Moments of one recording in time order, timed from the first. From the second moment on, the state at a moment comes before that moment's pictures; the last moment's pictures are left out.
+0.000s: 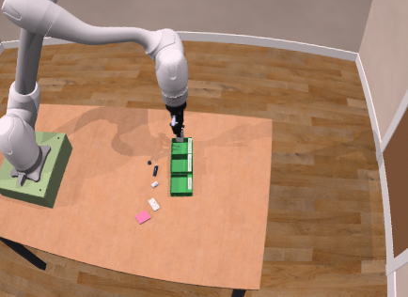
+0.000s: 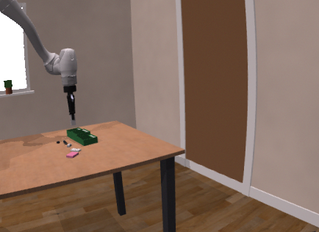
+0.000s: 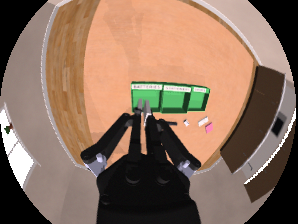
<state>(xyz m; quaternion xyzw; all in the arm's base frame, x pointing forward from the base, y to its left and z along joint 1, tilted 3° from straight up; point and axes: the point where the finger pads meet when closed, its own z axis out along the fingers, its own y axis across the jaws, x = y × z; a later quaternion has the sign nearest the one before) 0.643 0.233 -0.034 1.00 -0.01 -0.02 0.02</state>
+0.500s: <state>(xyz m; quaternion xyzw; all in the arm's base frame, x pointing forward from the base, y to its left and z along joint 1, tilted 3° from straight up) 0.642 0.231 -0.068 1.00 -0.01 -0.02 0.02</state>
